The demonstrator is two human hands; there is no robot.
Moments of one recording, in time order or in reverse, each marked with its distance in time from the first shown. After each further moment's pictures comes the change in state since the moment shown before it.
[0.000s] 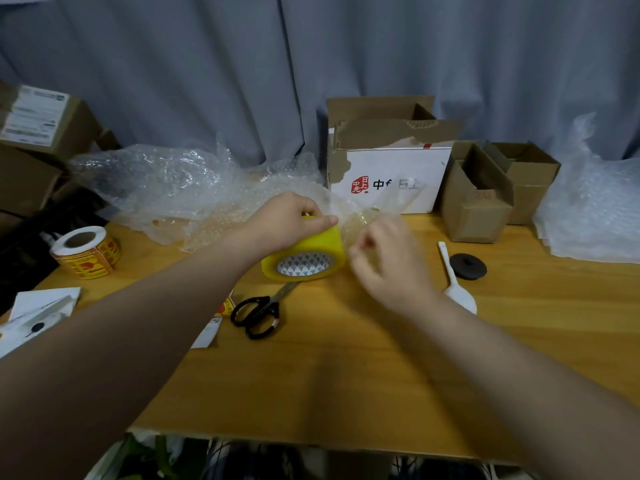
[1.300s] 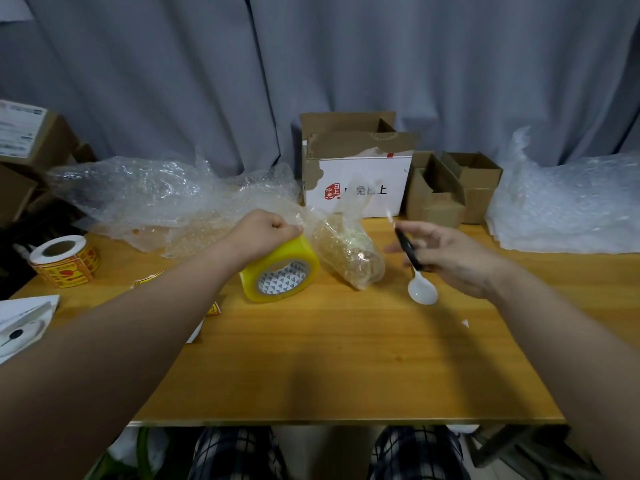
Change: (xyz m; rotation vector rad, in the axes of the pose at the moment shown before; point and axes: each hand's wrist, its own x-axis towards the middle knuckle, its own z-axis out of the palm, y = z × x) left_hand -0.024 0.003 0.005 -0.173 -0.009 -0.168; right_hand -0.027 0.042 -0.107 0.787 -0.422 0.694
